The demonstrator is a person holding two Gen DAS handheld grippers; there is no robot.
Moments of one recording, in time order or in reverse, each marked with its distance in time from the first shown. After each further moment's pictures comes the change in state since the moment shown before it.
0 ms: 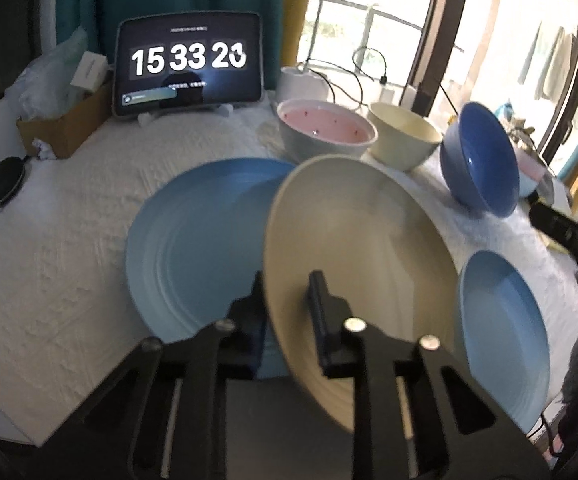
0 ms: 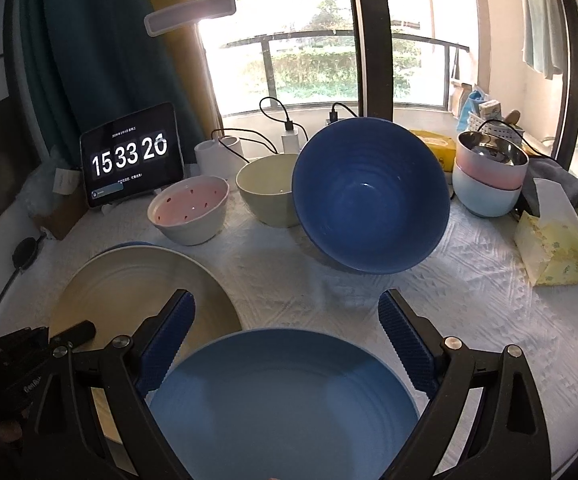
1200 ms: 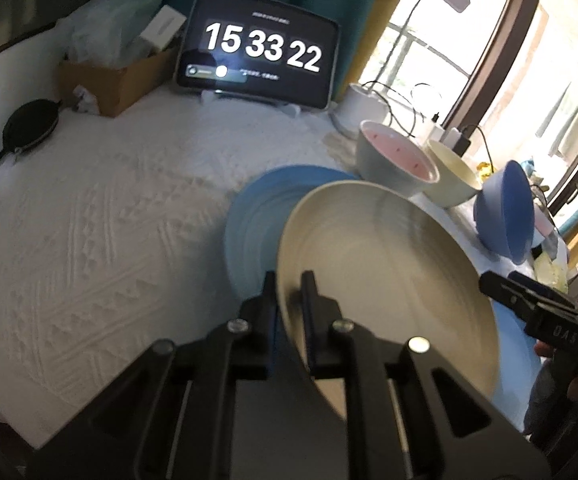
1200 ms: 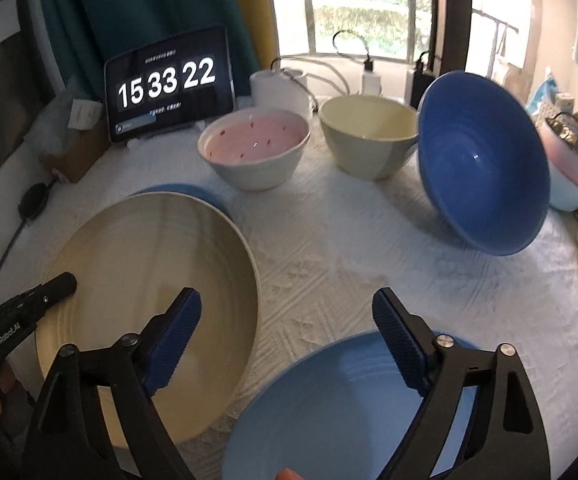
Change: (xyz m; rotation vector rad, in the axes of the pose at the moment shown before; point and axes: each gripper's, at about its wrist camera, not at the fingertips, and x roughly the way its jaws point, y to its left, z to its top) left arm 0.001 0.088 -0.004 -0.189 -0.001 -0.035; right arm 0.064 0.079 -0.004 -0.097 0.218 0.073
